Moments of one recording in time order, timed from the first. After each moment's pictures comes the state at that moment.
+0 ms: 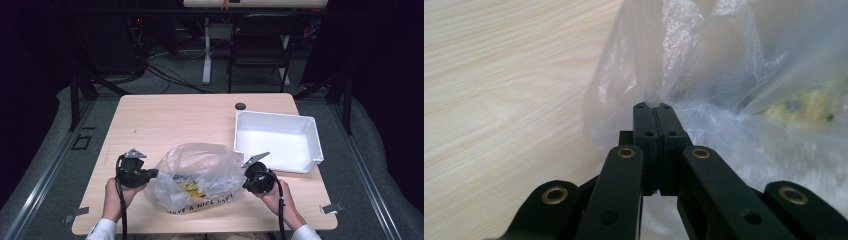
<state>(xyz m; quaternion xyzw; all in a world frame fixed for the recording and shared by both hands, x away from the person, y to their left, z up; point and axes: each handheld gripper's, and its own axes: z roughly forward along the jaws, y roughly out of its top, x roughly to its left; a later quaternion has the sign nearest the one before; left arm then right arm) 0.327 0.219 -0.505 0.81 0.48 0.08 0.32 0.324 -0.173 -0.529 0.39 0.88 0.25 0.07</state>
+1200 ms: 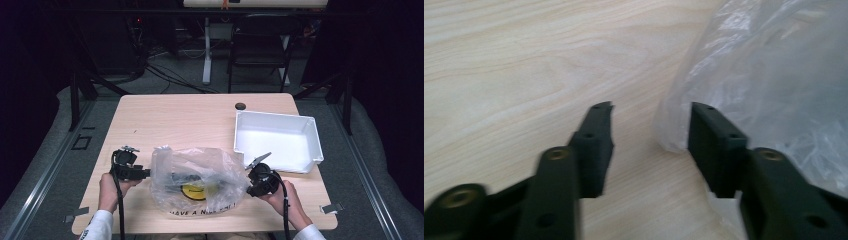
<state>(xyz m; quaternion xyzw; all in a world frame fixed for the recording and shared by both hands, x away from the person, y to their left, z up) 0.354 0.245 -0.519 0.80 0.54 0.07 0.26 0.319 -0.184 -0.524 0.39 0.89 0.21 0.07</state>
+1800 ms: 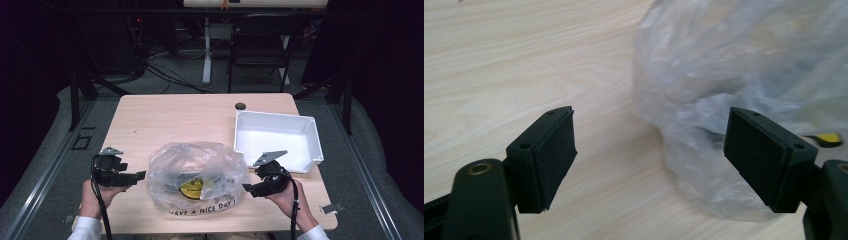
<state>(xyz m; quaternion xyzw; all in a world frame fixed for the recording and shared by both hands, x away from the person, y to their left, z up) 0.307 0.254 -0.472 0.79 0.51 0.10 0.33 0.300 -0.193 -0.481 0.36 0.87 0.31 0.11</state>
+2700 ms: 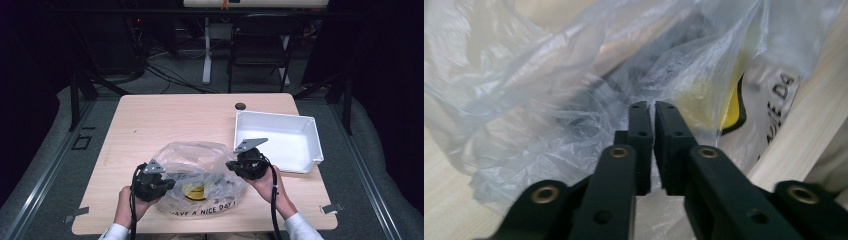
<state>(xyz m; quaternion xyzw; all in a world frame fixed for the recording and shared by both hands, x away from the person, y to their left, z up) 0.292 0.167 -0.501 0.87 0.38 0.08 0.32 0.334 -0.148 -0.473 0.33 0.86 0.37 0.11</state>
